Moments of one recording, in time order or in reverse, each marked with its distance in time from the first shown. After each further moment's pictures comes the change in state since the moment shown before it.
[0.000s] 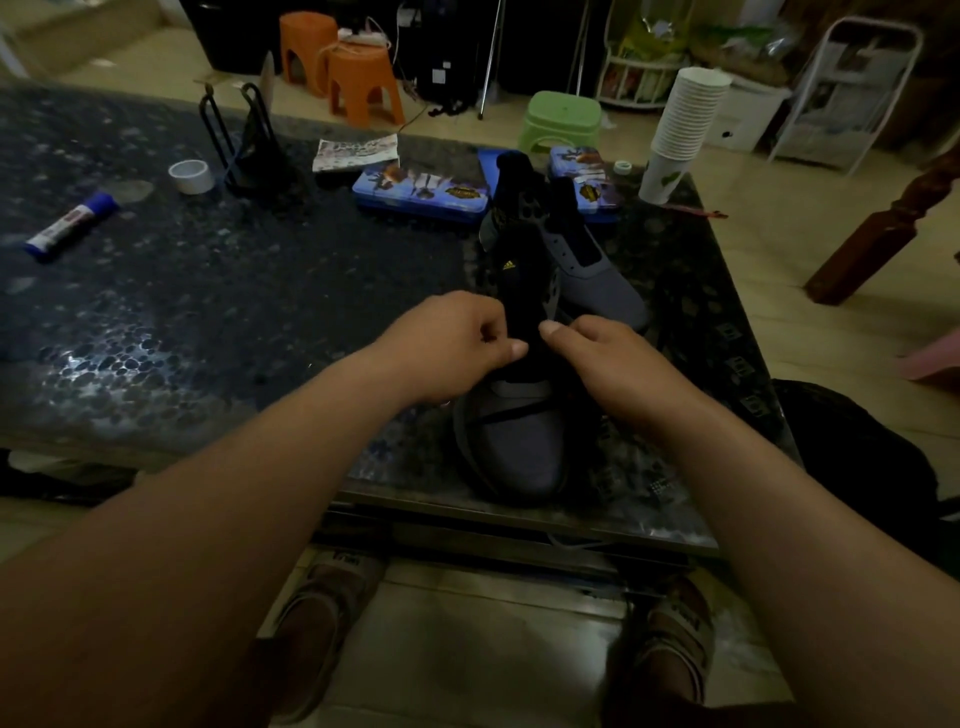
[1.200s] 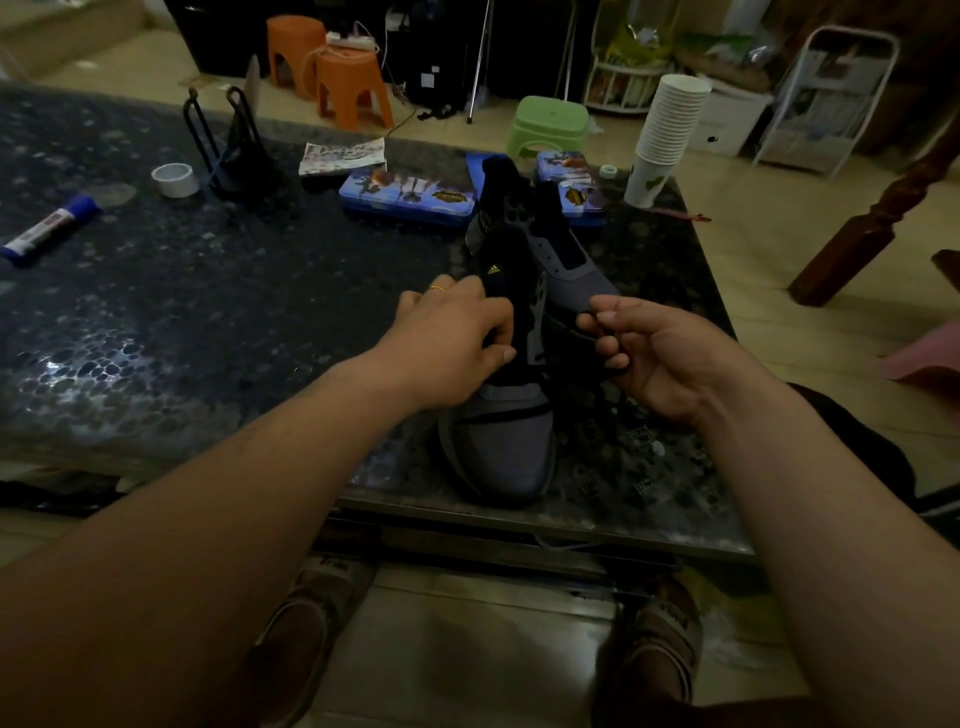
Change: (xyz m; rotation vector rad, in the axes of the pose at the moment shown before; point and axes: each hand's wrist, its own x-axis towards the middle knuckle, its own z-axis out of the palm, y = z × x) left_hand 0.006 0.004 0.011 0.251 0.121 0.163; right_hand 0.008 0.013 -0.043 0.971 -0.038 0.260
